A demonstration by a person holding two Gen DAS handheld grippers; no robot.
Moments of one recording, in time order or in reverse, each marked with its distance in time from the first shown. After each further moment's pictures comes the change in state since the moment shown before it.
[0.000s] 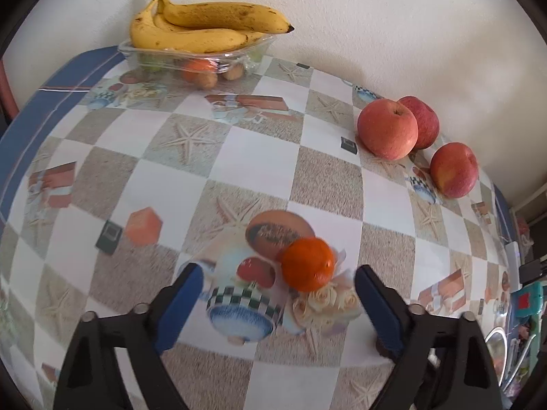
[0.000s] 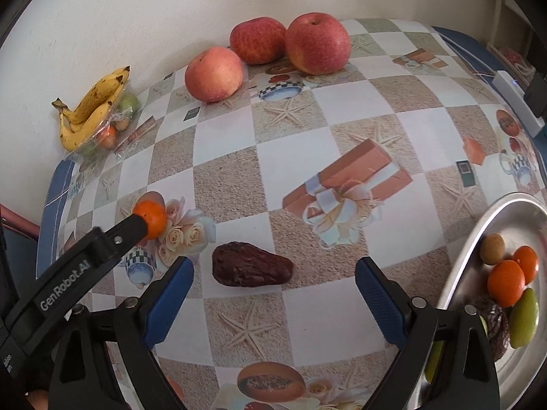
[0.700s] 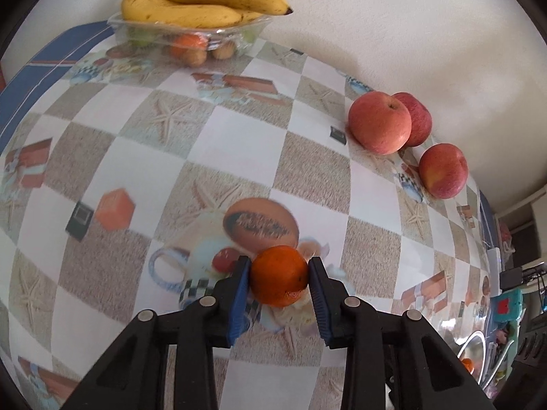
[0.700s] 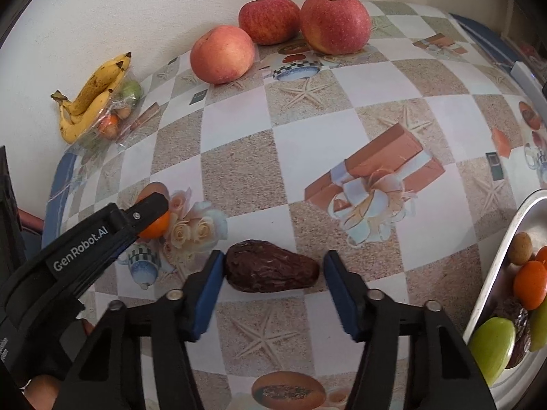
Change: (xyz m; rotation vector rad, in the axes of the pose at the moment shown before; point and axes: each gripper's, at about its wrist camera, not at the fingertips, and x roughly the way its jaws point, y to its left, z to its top) left arm 0.009 0.001 -0.005 -0.062 0.072 -0.082; right arm 0.019 0.008 0.002 0.012 0.058 0.047
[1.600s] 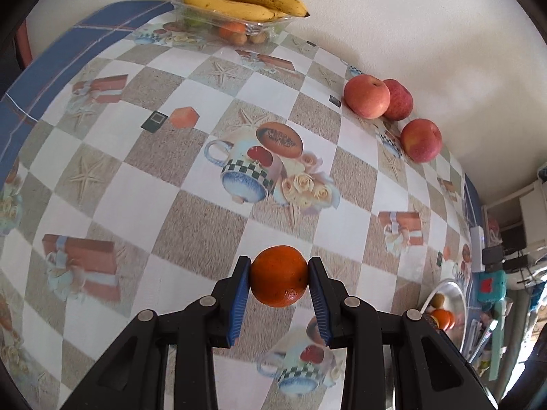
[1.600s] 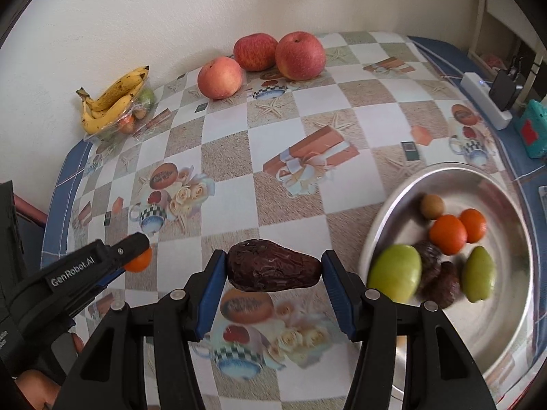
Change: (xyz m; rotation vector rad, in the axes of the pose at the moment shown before) left arm -0.083 0.003 -0.081 -0.072 0.028 0.016; right arm -0.090 -0.022 -0.051 -0.050 -0.079 -0.066
